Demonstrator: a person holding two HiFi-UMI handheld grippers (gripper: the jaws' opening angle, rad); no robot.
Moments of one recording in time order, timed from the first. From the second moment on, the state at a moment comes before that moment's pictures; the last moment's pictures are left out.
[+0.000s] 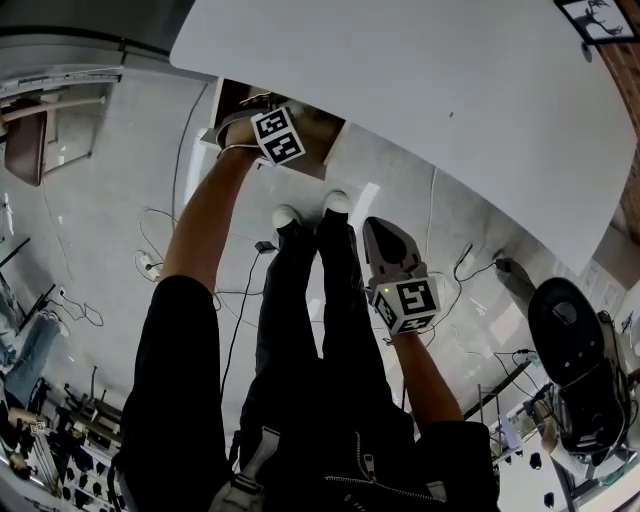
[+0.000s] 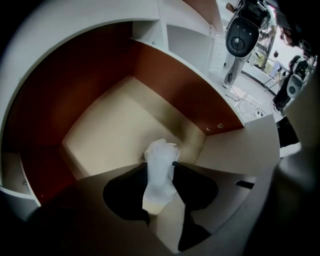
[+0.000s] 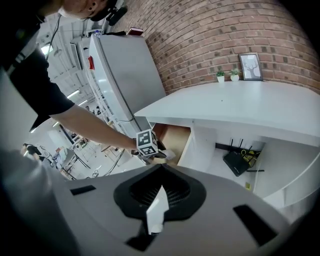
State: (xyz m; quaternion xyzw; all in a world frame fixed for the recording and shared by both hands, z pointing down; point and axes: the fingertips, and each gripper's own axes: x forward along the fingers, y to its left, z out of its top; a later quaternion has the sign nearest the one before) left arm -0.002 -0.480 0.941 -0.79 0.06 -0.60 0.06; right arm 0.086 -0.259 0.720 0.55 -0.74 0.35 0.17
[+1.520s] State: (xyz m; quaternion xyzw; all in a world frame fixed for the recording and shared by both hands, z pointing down) left arm -0.047 -0.427 0.776 -0.84 0.13 -0.52 0.03; right arm 0.070 -0.298 0.646 0.54 -0.77 0.30 0.16
